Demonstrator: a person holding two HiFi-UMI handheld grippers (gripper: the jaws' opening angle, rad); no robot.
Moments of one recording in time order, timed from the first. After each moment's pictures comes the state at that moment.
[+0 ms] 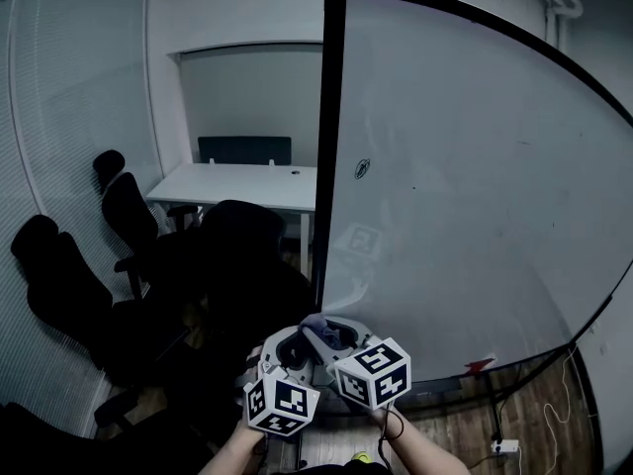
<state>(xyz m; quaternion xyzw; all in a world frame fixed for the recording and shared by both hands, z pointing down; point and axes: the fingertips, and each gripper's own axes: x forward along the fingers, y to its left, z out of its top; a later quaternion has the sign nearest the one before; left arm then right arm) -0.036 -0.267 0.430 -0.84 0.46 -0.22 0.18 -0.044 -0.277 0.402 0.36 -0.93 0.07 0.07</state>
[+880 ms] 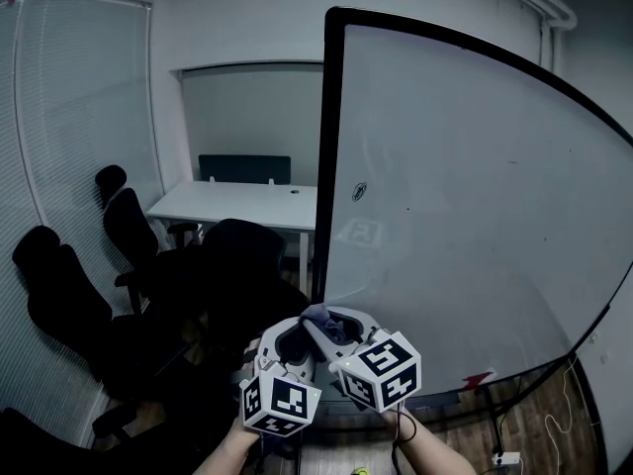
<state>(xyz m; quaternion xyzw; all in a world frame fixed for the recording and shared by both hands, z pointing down) -0.033 -0.274 0.360 -0.83 0.47 -0.19 0.23 -0.043 -0.278 0.331 0.37 -0.93 -0.02 0.06</state>
